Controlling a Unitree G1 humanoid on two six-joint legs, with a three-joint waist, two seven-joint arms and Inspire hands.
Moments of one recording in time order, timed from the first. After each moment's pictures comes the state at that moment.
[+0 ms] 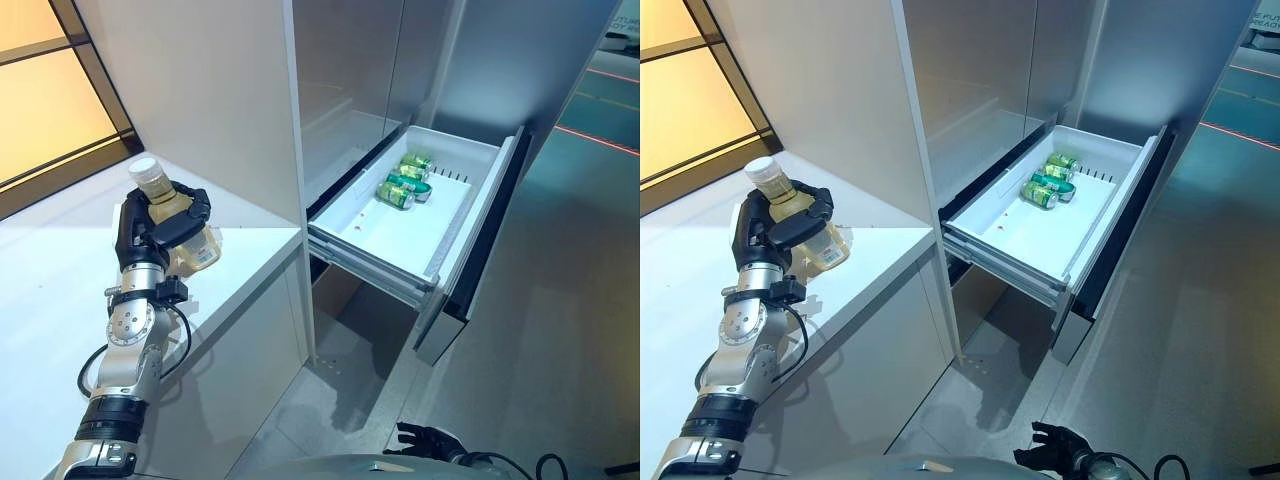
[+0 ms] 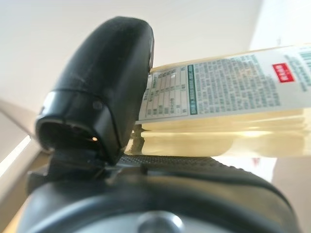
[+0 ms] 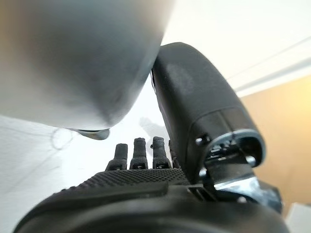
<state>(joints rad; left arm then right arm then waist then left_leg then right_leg) -0.10 0.45 0.07 0.15 -0.68 -0.29 0.08 0.08 -0.26 0.22 0.99 0.12 -0.07 0.25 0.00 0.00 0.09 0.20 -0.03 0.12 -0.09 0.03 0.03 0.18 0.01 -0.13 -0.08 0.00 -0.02</state>
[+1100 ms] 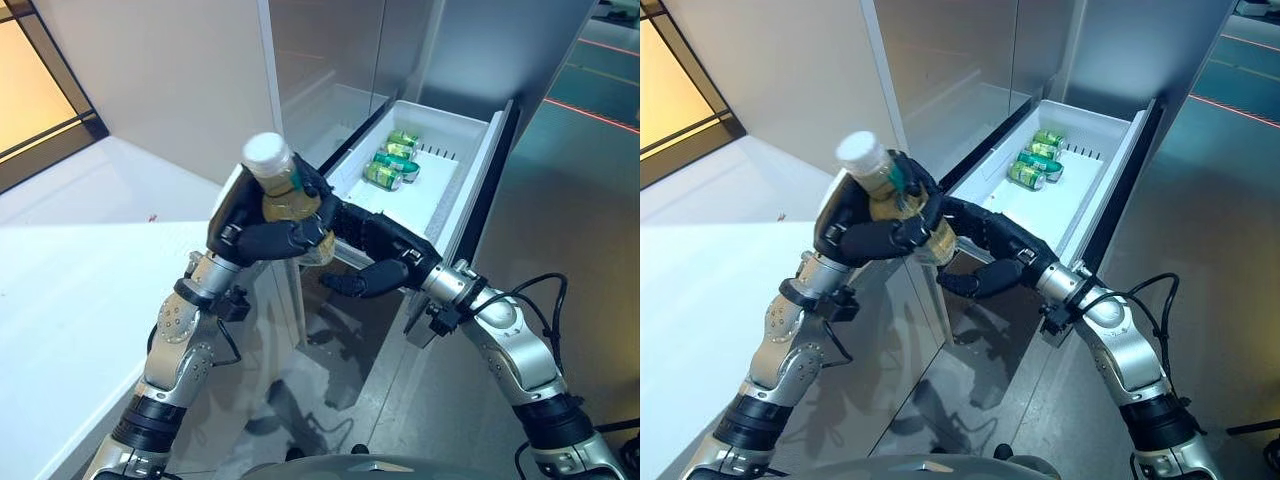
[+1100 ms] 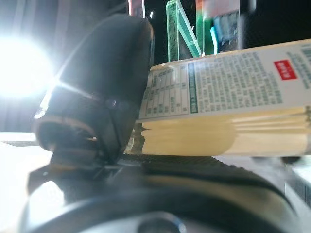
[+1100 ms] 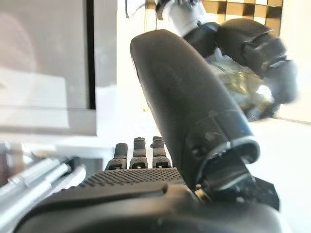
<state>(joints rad) -0.15 0.43 -0.22 -0.20 -0.62 -0.37 -0.35 -0.16 -0.48 0.24 -0.22 0.39 0.13 0.51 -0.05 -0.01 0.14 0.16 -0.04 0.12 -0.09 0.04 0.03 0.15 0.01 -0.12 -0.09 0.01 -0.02</state>
